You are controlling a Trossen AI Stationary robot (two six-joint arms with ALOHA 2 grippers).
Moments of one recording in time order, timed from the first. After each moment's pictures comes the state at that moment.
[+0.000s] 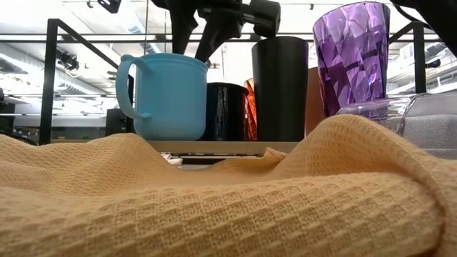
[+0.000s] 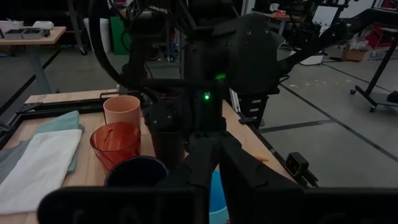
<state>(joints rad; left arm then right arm) 0.27 0.58 0.77 -0.37 0.55 0.06 0.22 2.31 2.35 -1.24 0.15 1.93</state>
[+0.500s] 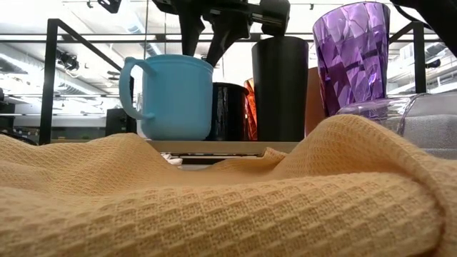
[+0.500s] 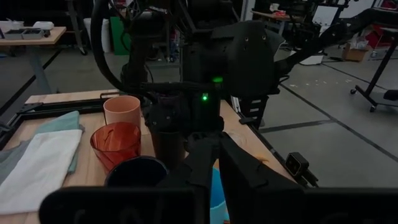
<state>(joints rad) 0.27 0.58 0.77 -0.36 0.55 0.07 0.22 2.31 2.35 -1.30 0.12 1.93</state>
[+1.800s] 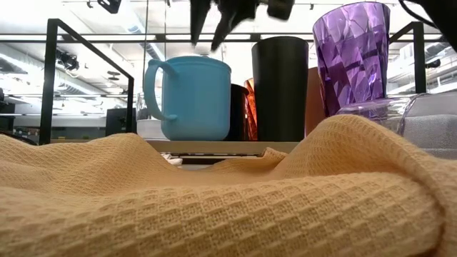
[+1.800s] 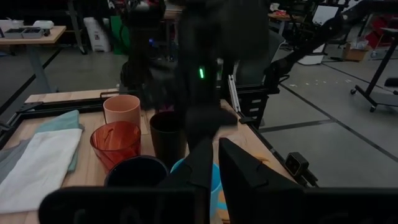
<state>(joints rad) 0.27 0.58 0.77 -0.37 0.55 0.06 0.21 2.25 2.35 -1.33 0.13 1.87</state>
